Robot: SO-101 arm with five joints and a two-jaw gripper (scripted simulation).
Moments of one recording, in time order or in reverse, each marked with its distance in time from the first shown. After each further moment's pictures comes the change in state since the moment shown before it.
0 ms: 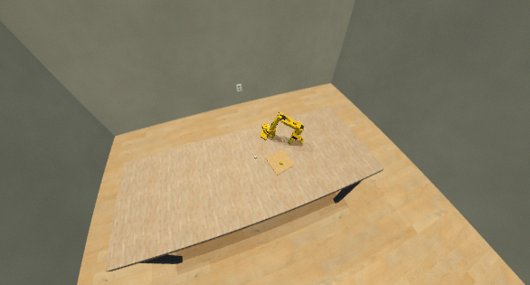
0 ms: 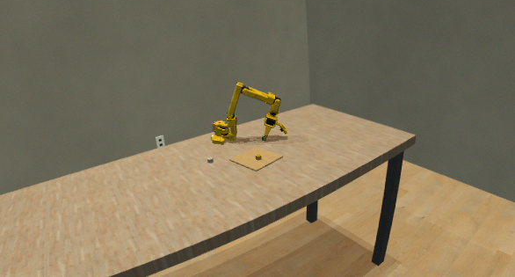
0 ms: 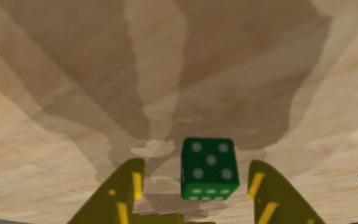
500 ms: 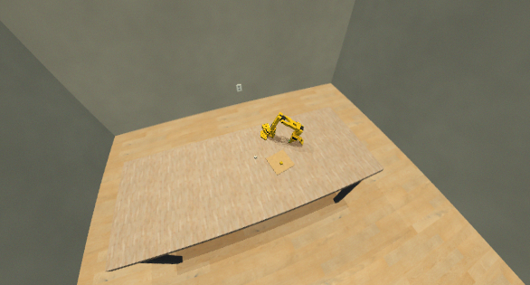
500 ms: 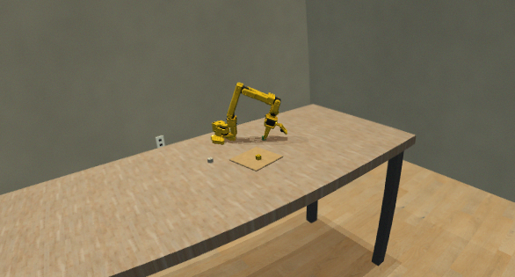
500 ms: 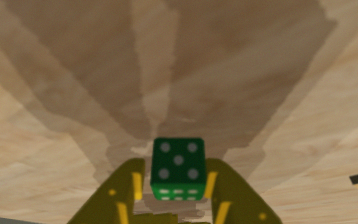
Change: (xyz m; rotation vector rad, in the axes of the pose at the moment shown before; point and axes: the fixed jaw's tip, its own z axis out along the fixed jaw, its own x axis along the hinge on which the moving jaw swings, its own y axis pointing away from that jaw) arm 0.000 -0.005 0.000 -0.012 0.002 -0.002
